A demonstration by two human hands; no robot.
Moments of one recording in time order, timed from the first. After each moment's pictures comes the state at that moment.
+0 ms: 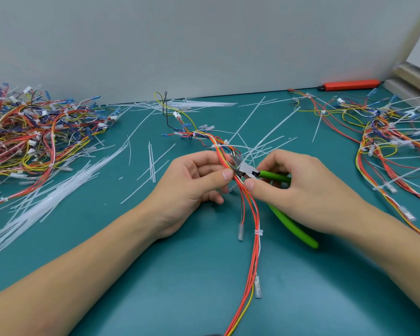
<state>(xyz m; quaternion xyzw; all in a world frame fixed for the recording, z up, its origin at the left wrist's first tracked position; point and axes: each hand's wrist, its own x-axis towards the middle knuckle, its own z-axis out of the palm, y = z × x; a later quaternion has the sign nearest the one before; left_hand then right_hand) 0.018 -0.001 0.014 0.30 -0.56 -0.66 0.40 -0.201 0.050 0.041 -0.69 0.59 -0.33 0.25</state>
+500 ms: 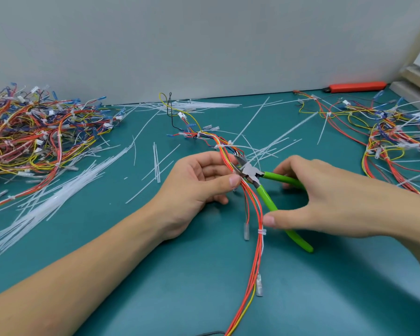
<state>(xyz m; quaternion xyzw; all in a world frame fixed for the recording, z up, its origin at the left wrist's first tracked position) 0.017 0.000 0.014 0.31 -0.56 -0.65 0.41 -0.224 0.056 0.067 -0.75 0.62 -0.05 0.22</state>
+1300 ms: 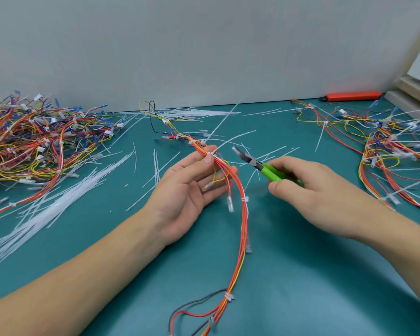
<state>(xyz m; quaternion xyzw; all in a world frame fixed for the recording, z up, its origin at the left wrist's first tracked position) 0.017 -0.004 0.026 0.28 -0.37 -0.75 0.47 -0.218 0.043 0.049 -0.71 0.59 -0.27 0.29</state>
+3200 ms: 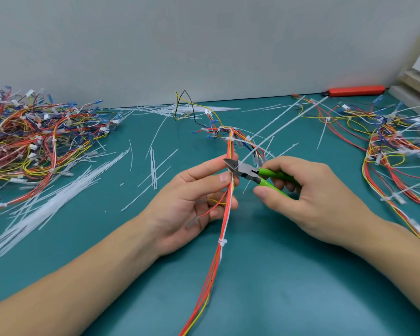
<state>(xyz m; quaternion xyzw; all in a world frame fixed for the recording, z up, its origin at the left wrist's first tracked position) 0.016 0.012 0.030 0.29 -0.44 -0.76 0.38 -0.216 0.038 0.024 -0.76 0.51 -0.36 0.19</state>
